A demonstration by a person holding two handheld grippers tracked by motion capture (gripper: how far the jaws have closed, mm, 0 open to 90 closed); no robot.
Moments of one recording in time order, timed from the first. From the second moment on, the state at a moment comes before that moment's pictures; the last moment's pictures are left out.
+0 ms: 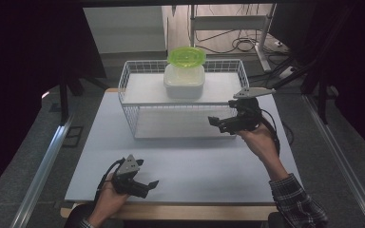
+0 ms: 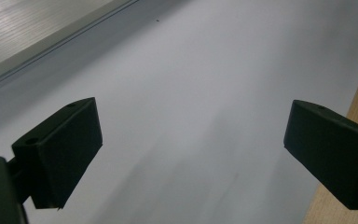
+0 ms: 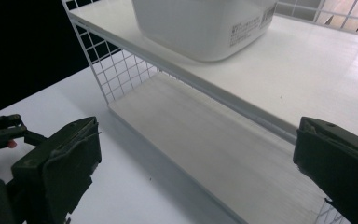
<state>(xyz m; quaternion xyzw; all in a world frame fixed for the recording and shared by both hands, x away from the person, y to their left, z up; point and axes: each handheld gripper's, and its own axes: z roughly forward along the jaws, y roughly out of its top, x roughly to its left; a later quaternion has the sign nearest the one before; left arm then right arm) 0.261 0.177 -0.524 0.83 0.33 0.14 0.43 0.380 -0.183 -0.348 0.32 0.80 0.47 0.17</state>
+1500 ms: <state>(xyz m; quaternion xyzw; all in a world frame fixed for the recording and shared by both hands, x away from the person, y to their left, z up) 0.261 0.177 -0.524 0.84 0.32 0.13 0.43 0.341 -0.201 -0.423 0.33 0.82 0.45 0.15</state>
